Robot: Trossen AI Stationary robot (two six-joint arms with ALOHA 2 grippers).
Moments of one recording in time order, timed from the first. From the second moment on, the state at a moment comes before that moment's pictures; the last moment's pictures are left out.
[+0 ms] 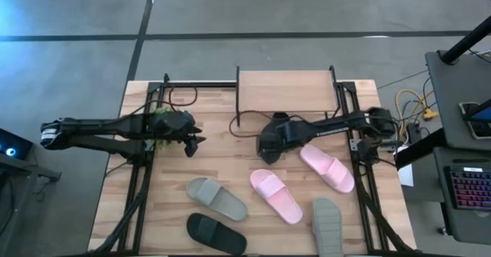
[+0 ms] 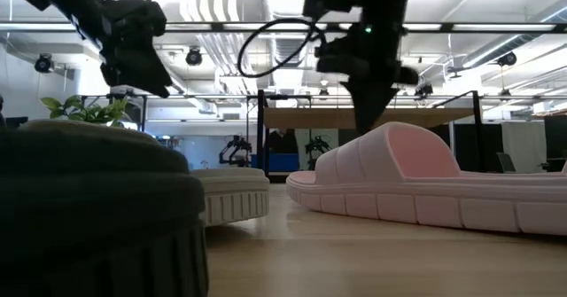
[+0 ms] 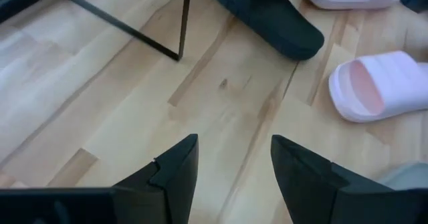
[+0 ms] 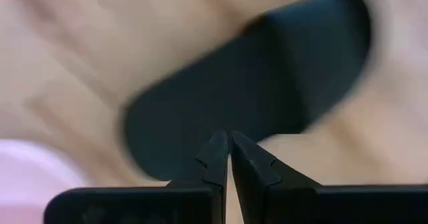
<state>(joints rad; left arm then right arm) 0.12 0.81 0.62 -0.49 -0.13 -0.41 0.08 1.82 1.40 -1.03 0.37 0.81</state>
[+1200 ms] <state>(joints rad) 0.12 1.07 0.58 -0.29 -0.21 -0.12 0.27 1.85 1.38 -1.14 0.62 0.84</state>
